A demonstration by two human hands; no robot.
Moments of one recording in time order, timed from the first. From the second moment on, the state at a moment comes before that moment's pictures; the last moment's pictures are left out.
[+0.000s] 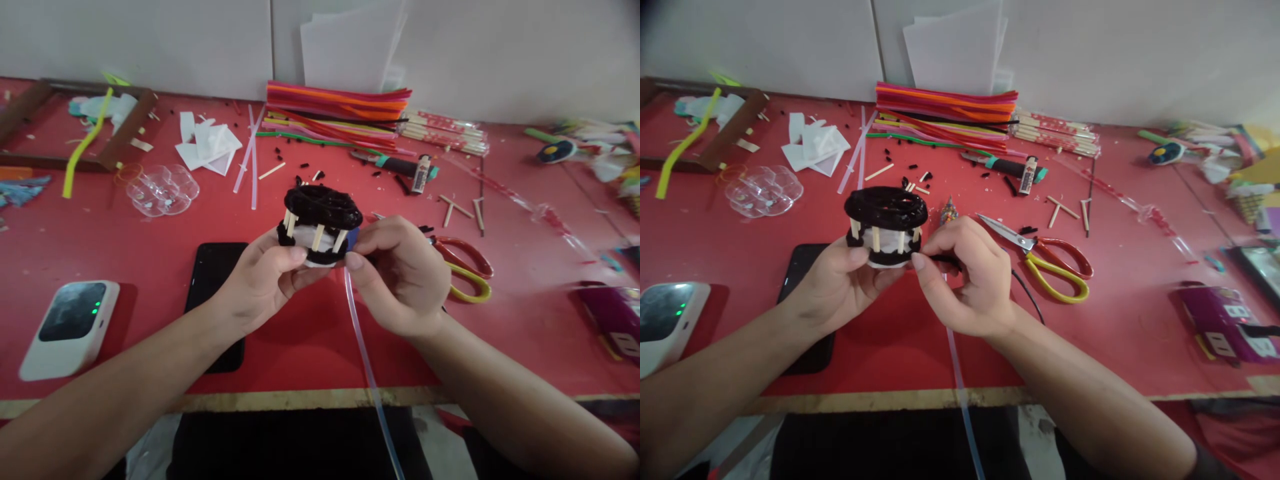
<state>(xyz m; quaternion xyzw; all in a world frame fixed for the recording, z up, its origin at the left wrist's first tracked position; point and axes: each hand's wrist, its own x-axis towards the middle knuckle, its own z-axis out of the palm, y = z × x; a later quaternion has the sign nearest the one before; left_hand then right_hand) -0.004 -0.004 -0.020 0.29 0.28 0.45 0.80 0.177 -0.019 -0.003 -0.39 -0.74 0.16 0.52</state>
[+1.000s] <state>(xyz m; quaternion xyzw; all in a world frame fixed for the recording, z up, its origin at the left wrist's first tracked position) -0.007 0.000 -0.015 0.24 0.24 0.39 0.85 0.185 -0.012 0.000 -0.30 -0.79 0.11 0.52</state>
